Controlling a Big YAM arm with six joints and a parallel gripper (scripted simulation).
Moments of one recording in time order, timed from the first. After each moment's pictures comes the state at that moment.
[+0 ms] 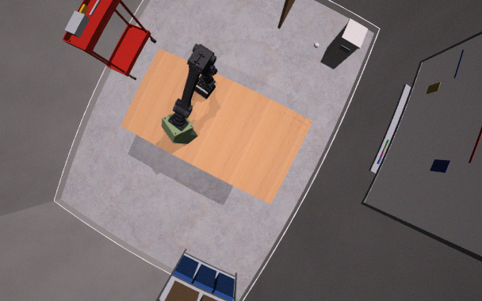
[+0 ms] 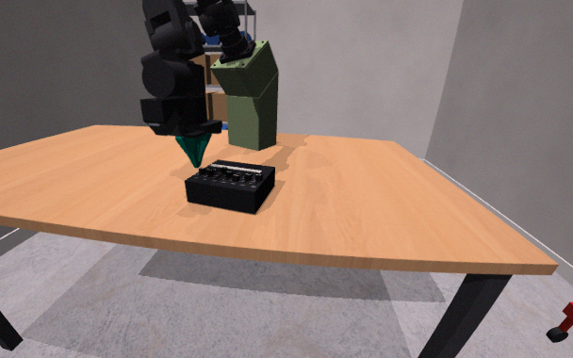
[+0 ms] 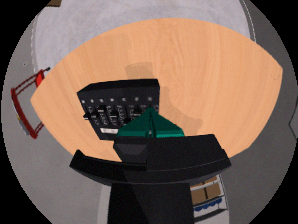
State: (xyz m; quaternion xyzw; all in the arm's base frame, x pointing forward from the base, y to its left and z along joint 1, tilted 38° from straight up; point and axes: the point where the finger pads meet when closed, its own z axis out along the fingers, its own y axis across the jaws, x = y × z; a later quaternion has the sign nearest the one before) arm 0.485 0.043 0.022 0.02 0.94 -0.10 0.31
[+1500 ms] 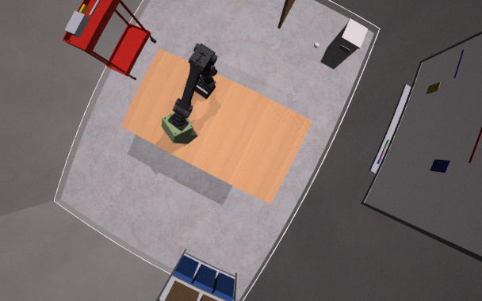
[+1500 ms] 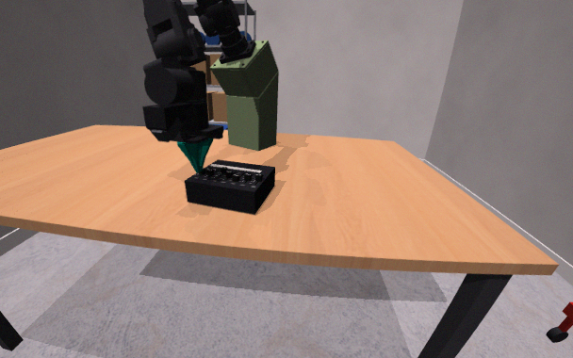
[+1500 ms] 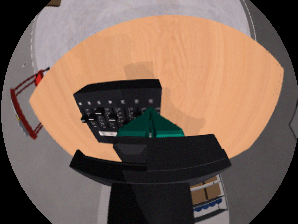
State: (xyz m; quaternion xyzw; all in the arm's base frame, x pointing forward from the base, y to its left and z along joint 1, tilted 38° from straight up) arm 0.490 0.042 0.012 0.02 0.94 -0.10 0.31
